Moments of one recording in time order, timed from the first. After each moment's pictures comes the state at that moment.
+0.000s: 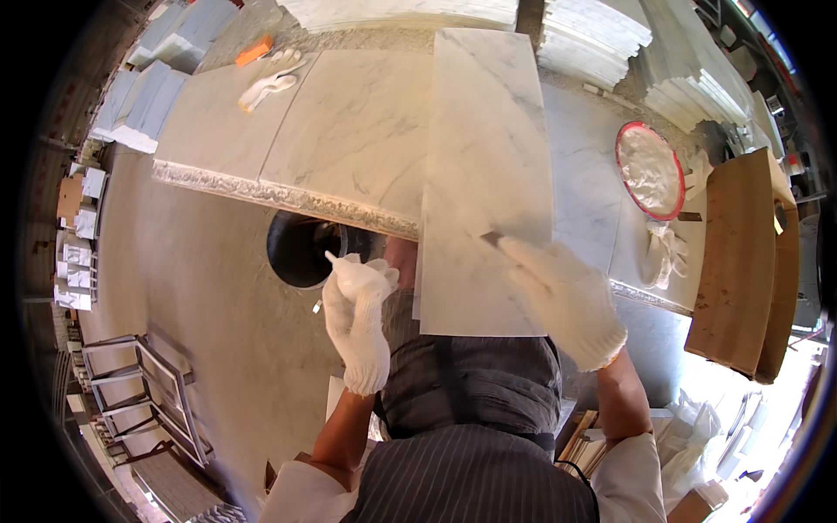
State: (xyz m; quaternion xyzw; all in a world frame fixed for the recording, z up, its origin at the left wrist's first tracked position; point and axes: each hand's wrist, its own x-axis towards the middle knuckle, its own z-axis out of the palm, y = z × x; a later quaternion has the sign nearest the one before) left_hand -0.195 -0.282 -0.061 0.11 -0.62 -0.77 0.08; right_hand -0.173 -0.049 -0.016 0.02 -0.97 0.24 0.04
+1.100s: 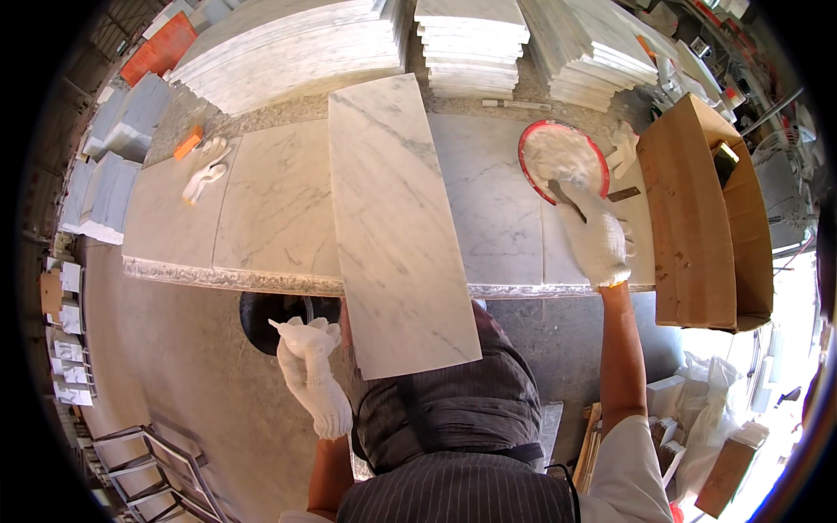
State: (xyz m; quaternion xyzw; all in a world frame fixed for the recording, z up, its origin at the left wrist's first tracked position) left_hand -0.195 -0.273 -0.063 0.08 -0.67 -0.73 0.07; right_hand -0.174 0.114 -0.067 -0.21 -0.91 0.28 0.21
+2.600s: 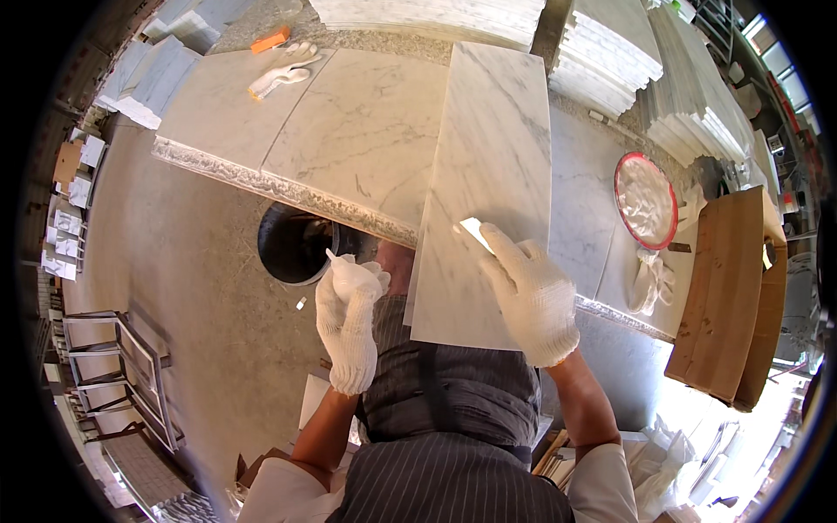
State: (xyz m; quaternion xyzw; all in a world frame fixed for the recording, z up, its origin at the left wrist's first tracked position) left_hand -0.194 -0.289 -0.066 0.10 -0.61 -0.78 0.08; right_hand -0.199 -0.074 -0.043 0.01 -0.95 0.28 0.16
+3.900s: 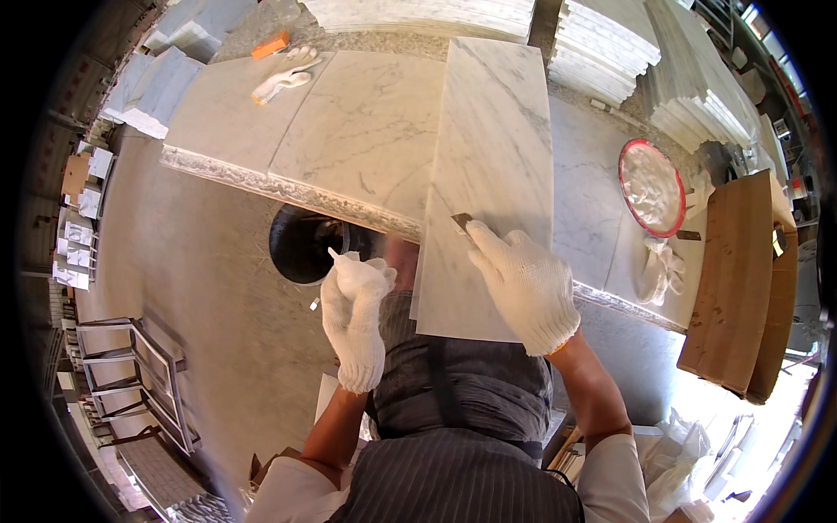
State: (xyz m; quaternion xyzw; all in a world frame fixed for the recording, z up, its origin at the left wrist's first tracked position) left_hand -0.192 -0.282 -0.057 0.12 -0.62 -0.77 0.07; right_hand -0.204 -0.077 -0.041 0.05 -0.97 0.19 0.11
